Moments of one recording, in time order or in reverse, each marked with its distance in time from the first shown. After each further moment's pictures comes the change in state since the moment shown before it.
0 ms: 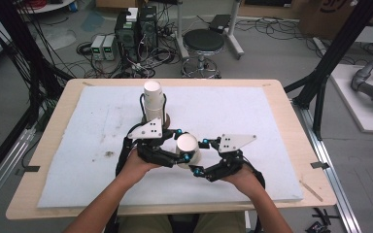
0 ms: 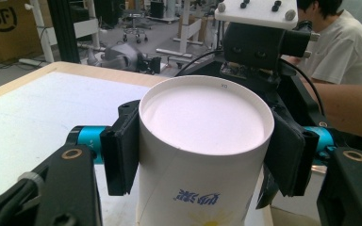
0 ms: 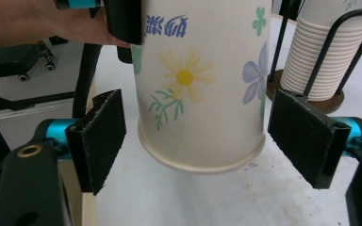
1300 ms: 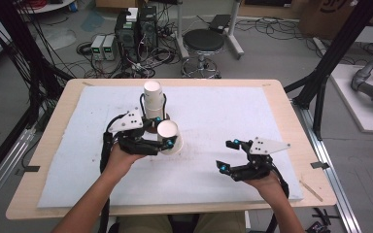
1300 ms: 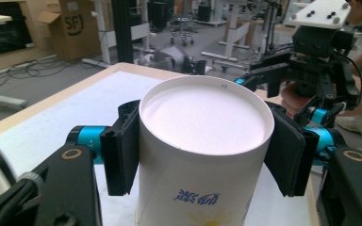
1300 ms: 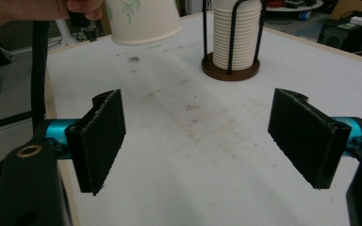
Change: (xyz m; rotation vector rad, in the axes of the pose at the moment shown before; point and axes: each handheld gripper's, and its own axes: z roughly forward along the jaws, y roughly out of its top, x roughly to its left) left arm 0.013 0.007 -0.041 -0.015 0.202 -0.005; right arm -0.003 -0.027 -0.065 -0.029 -0.208 0.108
